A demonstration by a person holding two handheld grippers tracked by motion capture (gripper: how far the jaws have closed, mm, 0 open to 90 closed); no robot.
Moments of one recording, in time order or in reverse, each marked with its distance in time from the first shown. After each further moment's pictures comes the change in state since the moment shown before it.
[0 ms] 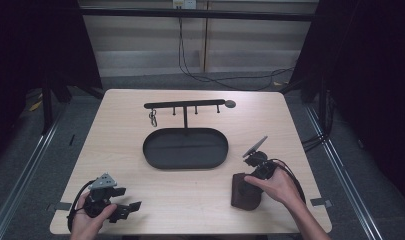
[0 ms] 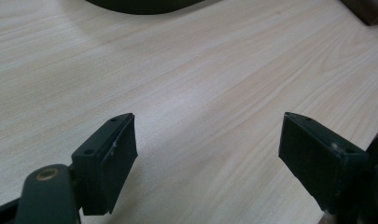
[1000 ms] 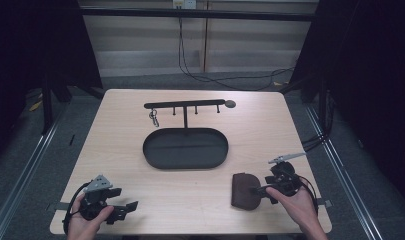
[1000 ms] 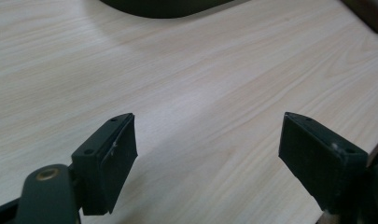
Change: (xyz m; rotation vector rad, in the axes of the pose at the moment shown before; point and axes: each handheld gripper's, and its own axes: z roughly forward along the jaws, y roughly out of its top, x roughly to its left) left arm -0.004 -0.004 -0.010 -0.032 0.052 -0.015; right arm -0.006 -0.070 -0.027 -0.432 0.067 0.057
